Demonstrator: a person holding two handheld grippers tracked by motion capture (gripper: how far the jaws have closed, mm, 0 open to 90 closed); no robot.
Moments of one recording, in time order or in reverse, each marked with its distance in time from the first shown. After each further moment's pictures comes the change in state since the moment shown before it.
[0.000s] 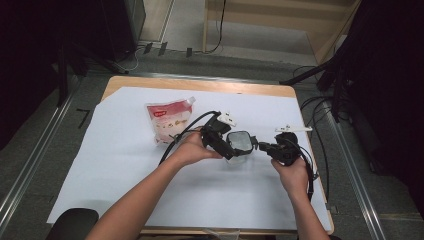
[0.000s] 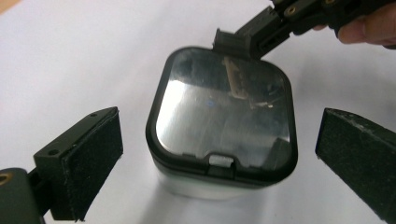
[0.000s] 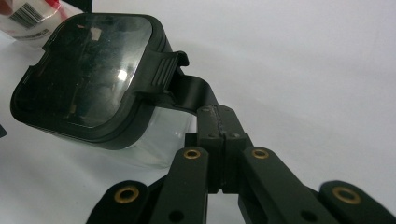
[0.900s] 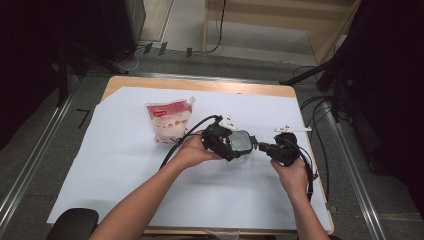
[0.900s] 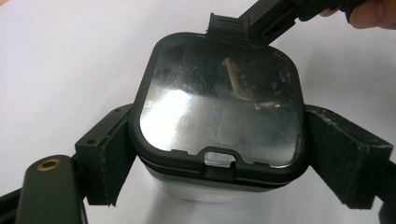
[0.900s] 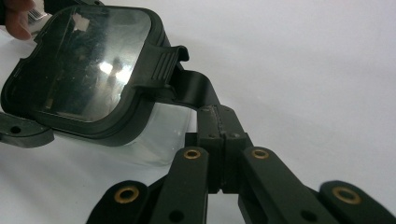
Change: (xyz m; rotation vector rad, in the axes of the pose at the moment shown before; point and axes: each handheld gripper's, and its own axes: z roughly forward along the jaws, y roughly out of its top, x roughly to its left) left arm -0.005 -0.004 0.009 0.004 0.026 0.037; right arm 0.001 -0.001 0.001 0.005 0.000 -0.003
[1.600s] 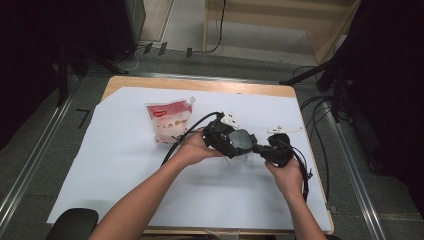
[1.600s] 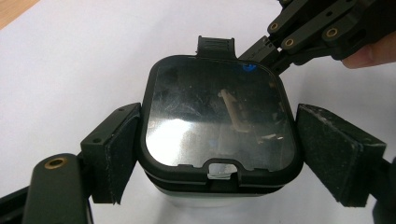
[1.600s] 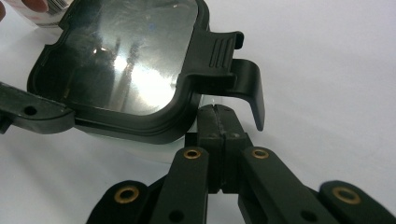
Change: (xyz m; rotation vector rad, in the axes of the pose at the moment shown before) left arm -0.001 0.011 -0.006 -0.004 0.005 0.009; right arm 0.013 0.001 0.009 0.022 0.060 -0.037
